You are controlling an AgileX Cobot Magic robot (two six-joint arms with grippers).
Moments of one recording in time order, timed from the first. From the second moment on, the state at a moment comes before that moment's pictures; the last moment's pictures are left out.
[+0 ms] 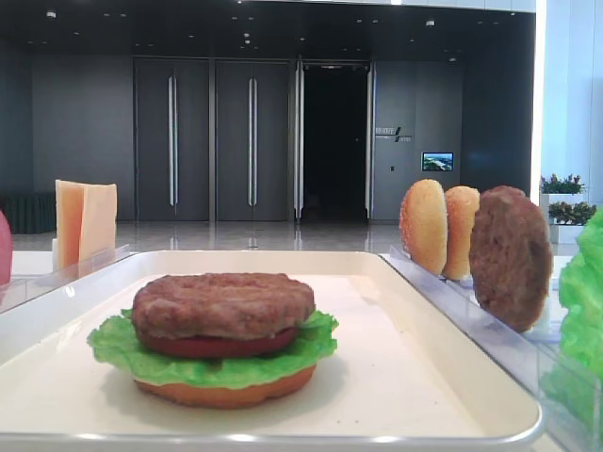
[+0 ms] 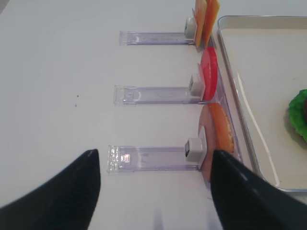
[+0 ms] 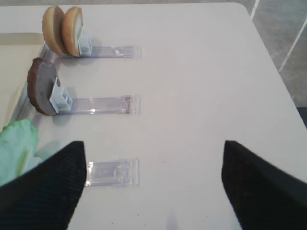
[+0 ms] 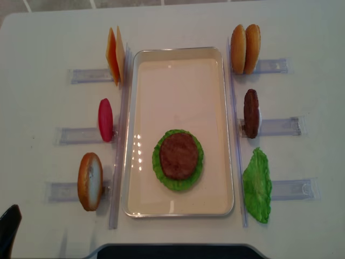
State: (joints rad) left arm 0.08 -0.02 -0.47 -0.05 1.11 0.04; right arm 0.08 -0.01 -0.51 -0.02 1.12 0.02
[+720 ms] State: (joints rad) left arm 0.08 -0.02 -0.47 -0.05 1.11 0.04; right arm 0.08 -0.01 -0.50 -0.02 1.13 0.01
